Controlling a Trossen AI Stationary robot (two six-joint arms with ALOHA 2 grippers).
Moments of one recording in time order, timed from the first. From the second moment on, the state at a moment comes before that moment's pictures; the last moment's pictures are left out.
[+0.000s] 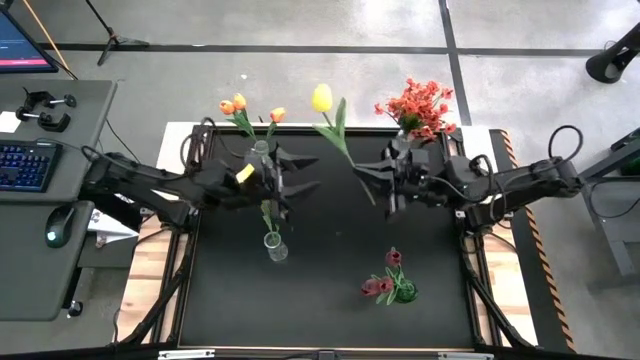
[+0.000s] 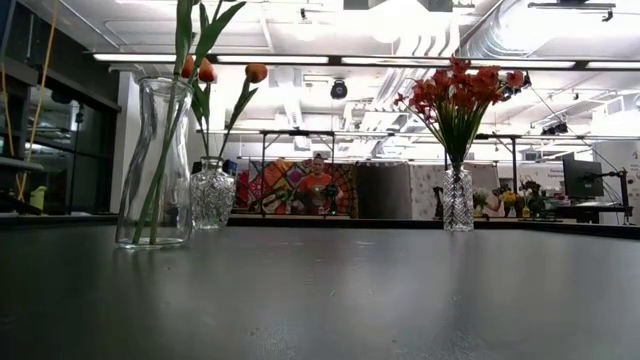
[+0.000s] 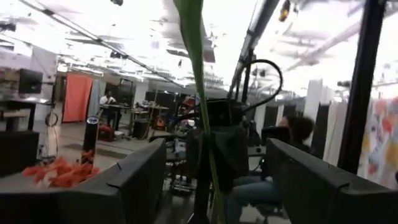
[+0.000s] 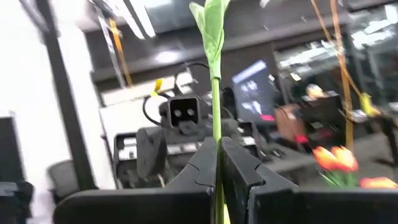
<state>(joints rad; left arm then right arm) -0.19 1.31 1.11 0.58 -0.35 -0.03 0.16 1.19 0.99 0.60 0.25 0.15</state>
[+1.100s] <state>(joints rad) -0.21 1.28 1.32 0.25 -0.42 0.07 0.18 1.43 0.99 0.86 0.19 0.14</state>
